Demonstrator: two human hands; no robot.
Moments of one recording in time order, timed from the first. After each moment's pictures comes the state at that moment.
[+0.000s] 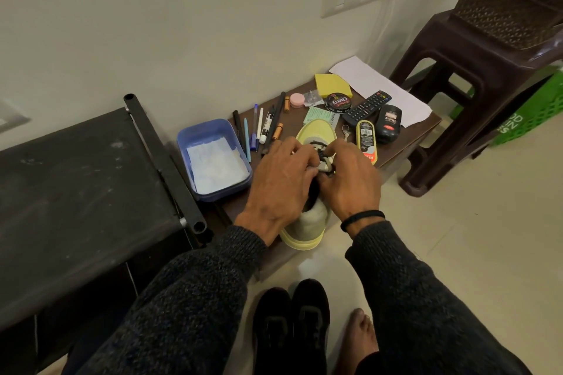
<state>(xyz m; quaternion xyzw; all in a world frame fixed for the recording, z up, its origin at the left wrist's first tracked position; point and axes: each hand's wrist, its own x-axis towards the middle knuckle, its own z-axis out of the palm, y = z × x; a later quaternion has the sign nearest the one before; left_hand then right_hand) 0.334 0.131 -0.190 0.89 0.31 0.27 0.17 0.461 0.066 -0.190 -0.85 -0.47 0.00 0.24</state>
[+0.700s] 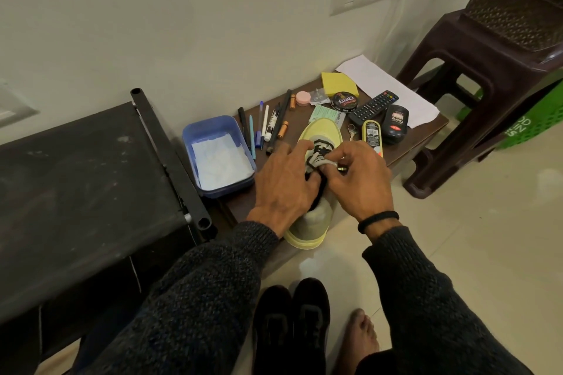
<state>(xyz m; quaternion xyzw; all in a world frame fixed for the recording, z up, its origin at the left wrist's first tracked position) 0.341 0.132 -0.201 0.85 0.43 0.20 0.23 0.469 0.061 -0.184 -0.81 -0.47 0.05 0.34</state>
